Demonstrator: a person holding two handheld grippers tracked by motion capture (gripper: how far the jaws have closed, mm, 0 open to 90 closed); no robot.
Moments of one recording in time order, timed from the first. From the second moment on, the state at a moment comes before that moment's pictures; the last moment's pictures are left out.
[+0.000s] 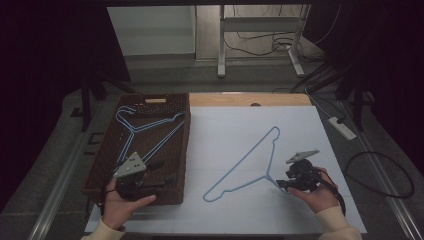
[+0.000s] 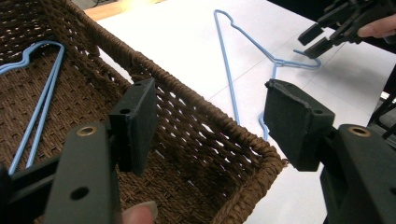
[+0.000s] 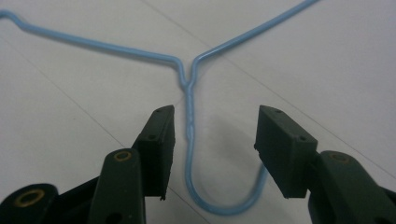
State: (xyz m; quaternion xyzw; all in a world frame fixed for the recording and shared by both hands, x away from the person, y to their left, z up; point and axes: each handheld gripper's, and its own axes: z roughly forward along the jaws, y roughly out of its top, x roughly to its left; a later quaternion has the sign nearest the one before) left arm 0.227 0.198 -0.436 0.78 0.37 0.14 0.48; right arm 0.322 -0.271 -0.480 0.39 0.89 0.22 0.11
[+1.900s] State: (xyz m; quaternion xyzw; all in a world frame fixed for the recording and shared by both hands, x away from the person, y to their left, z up) left arm 0.233 0.126 -0.432 0.82 0.32 0.11 0.46; right arm 0.347 -0.225 -0.469 0.37 0.92 0.09 0.04
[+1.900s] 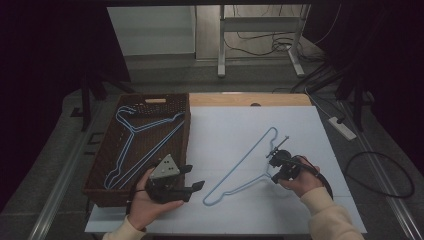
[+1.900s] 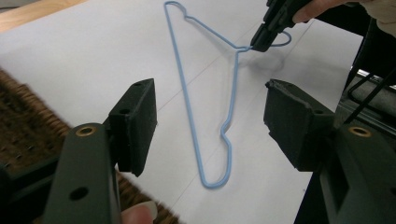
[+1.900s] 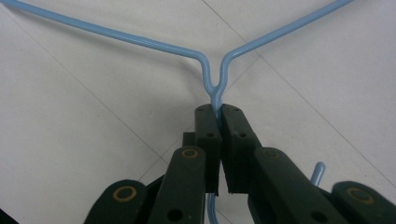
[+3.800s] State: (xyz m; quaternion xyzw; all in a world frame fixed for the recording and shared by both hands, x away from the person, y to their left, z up) left arm 0.300 -0.027 -0.518 0.90 0.28 0.02 0.34; right arm 0.338 -0.222 -0.451 0.36 0.92 0.11 0.05
